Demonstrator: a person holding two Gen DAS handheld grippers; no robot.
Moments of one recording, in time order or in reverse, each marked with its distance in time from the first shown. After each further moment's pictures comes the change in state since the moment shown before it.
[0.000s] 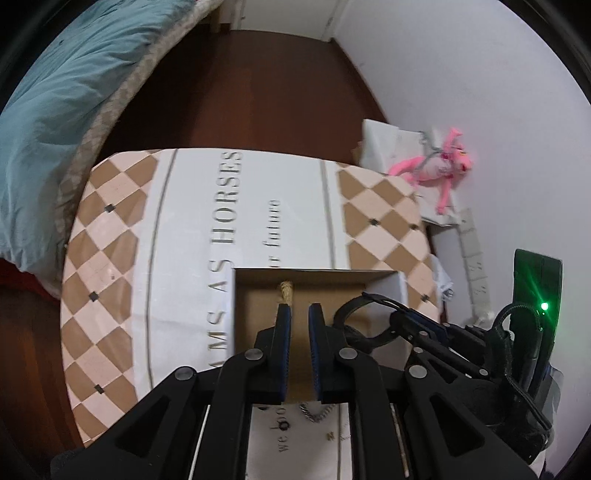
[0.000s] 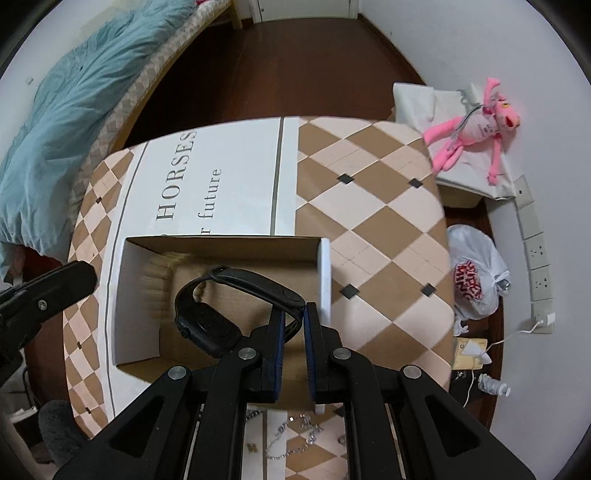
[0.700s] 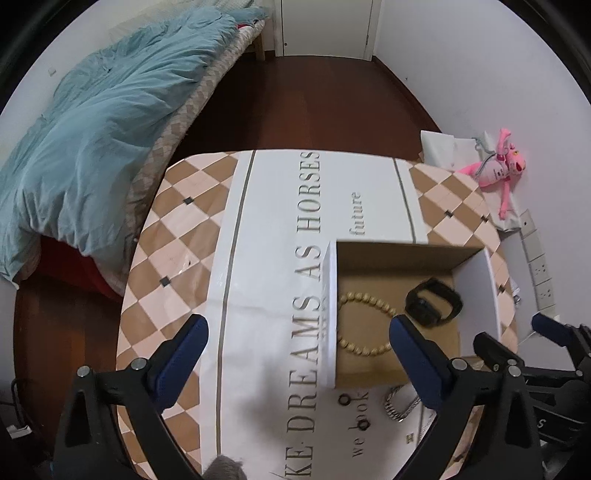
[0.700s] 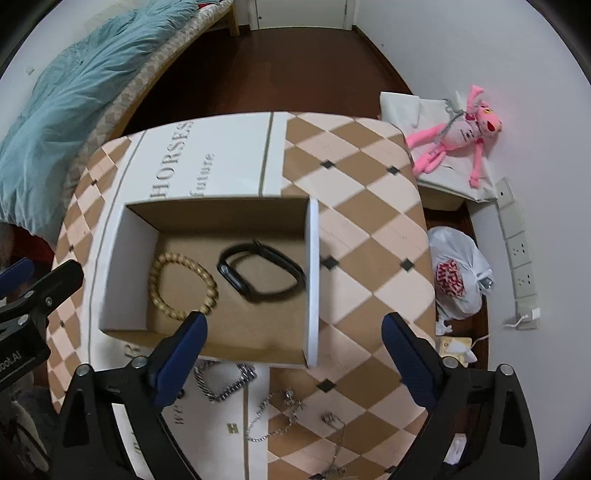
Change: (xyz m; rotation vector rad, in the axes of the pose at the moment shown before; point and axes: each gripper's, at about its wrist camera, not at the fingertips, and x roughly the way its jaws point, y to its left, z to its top) left arm -0.002 0.027 -0.053 0.021 -0.128 0.277; right arm -0.005 0.001 -0.045 -0.016 -0.068 -0.084
